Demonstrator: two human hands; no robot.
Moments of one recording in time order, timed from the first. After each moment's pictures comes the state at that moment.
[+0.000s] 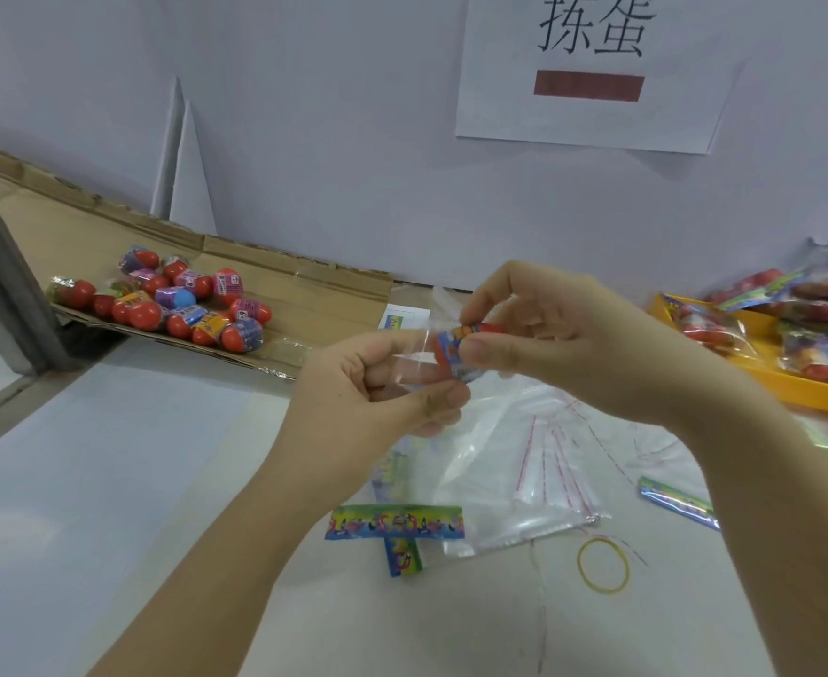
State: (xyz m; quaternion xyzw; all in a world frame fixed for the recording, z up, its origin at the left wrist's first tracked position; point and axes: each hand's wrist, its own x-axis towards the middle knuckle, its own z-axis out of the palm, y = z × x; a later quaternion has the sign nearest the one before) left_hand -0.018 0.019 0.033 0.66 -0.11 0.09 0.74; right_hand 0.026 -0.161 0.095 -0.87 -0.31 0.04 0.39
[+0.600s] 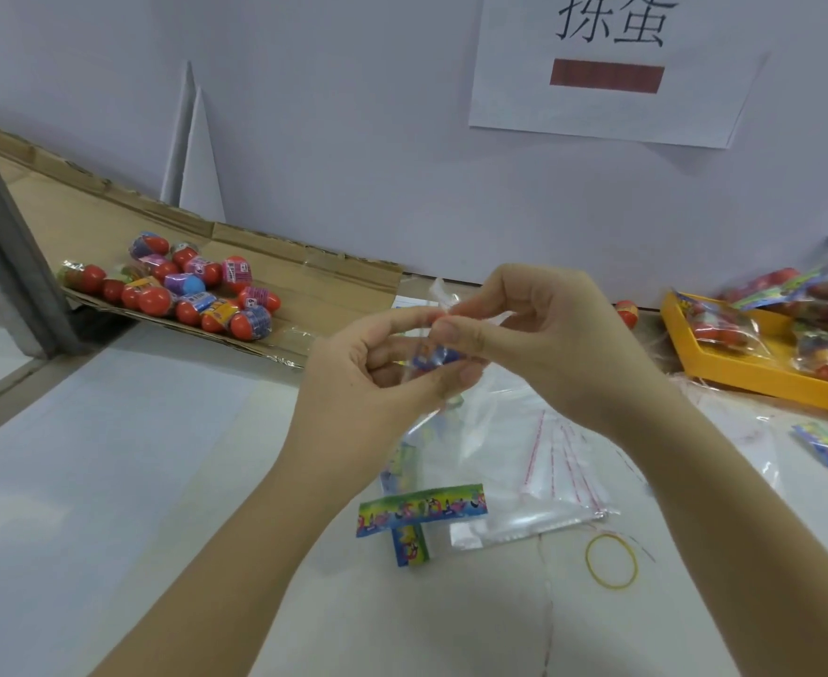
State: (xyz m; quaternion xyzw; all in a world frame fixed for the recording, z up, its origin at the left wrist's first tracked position) left_hand -0.017 0.016 0.030 0.65 -0.09 0.15 0.74; right_hand 0.022 -0.133 0.078 -0.83 -0.27 -0.05 0.48
